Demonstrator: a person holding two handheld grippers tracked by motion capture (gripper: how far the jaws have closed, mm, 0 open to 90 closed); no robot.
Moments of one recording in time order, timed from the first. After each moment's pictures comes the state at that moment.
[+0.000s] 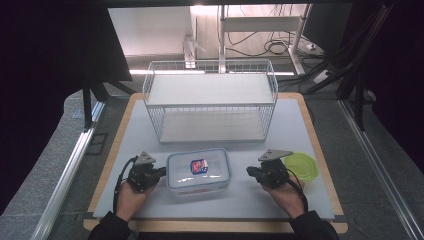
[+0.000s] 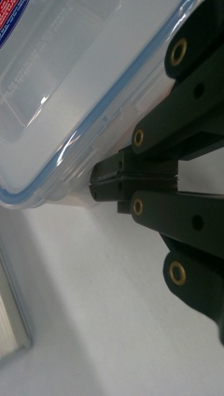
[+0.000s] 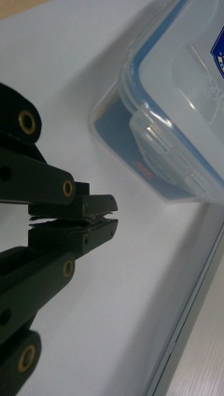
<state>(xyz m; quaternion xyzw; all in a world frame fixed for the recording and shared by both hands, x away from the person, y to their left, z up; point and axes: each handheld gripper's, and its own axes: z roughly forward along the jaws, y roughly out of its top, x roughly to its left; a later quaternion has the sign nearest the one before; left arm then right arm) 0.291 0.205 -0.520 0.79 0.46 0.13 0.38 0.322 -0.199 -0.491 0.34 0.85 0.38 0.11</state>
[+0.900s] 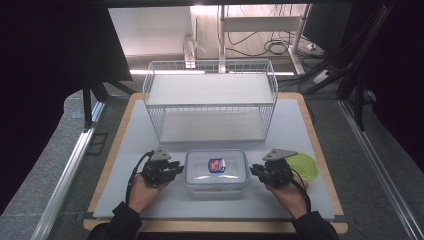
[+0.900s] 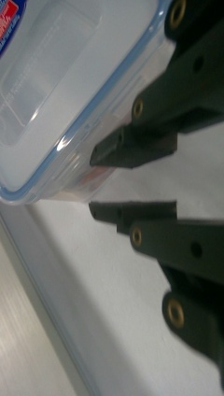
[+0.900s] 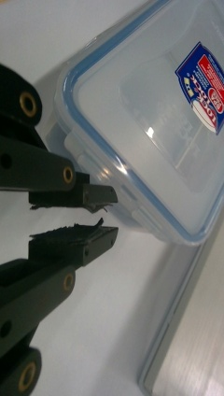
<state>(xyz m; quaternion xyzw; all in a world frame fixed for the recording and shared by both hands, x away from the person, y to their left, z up) 0.303 0.177 -0.510 0.82 0.40 0.14 0.39 0.320 -0.211 -0.486 0.35 0.84 0.38 0.14</state>
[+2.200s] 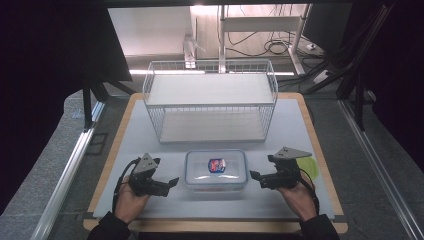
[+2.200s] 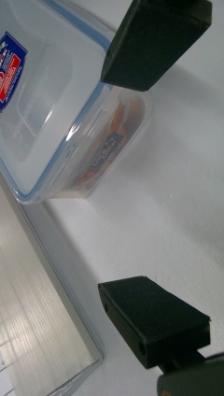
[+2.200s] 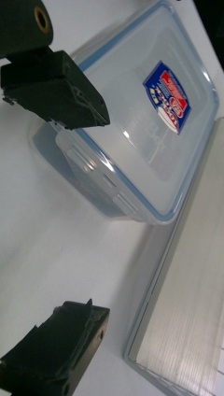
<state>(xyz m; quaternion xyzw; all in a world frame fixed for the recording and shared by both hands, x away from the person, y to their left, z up) 0.272 0.196 -0.504 0.81 0.37 0.18 0.43 0.318 -0.228 -0.479 0.35 0.82 0.44 0.14</state>
